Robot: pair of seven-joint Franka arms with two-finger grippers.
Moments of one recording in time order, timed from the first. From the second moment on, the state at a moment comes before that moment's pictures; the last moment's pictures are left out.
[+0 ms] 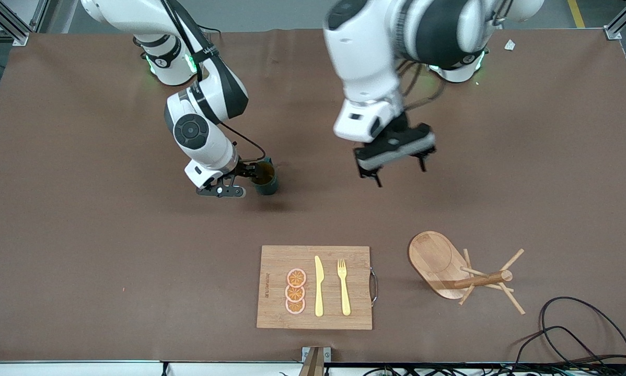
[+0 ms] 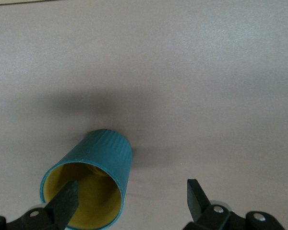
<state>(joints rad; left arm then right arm) -0.71 0.32 0.08 -1.38 0.45 1.77 -0.88 0.54 0.32 -0.01 -2.04 0.14 2.31 0.50</state>
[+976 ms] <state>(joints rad) -0.27 0.14 0.08 -1.36 0.11 1.59 -0.27 0.57 0.39 -0.01 -2.08 0.14 2.43 0.50</state>
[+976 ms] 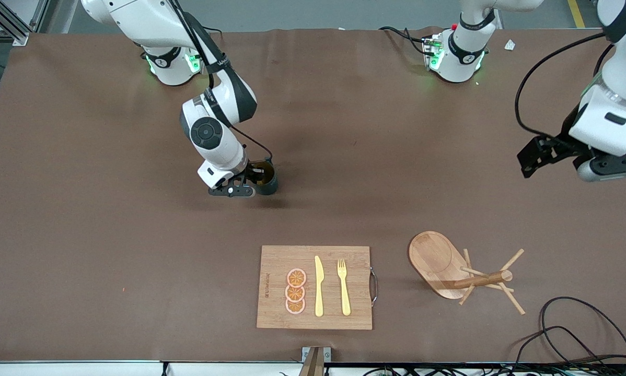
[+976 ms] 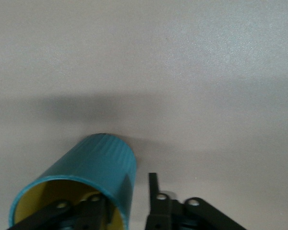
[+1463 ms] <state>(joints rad) -0.05 0.07 -0.07 -1.41 0.08 1.53 -0.16 0.57 0.39 -0.02 -2.08 0.14 2.44 0.36</state>
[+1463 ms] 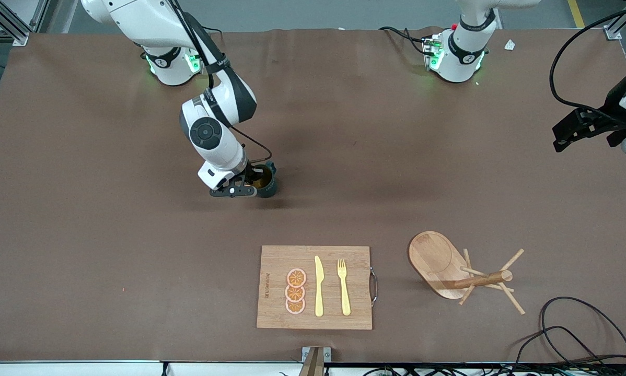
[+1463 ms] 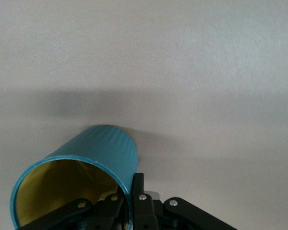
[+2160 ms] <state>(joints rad) 0.03 -0.01 -0.16 -1.50 0.08 1.53 -0.16 0.32 0.32 -0.04 -2.06 0.14 2.29 -0.44</state>
